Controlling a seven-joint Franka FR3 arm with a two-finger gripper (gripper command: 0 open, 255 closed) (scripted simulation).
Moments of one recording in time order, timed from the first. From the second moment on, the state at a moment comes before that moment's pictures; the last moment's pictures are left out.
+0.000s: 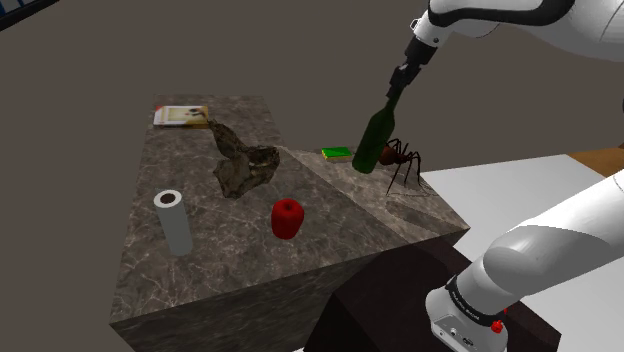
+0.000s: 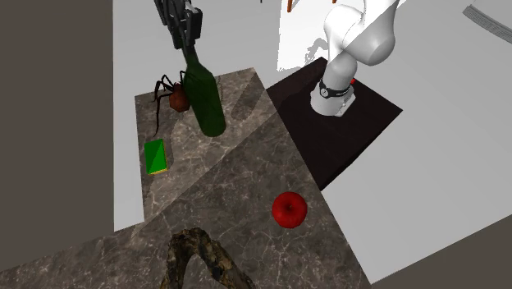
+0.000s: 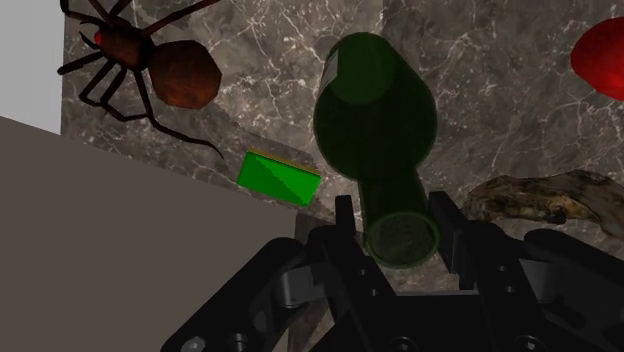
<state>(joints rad) -0.17 -0.18 -0.13 -1.89 0.09 1.85 -0.44</state>
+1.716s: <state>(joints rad) -0.17 -0.15 -0.13 -2.17 0.11 2.15 -0.48</state>
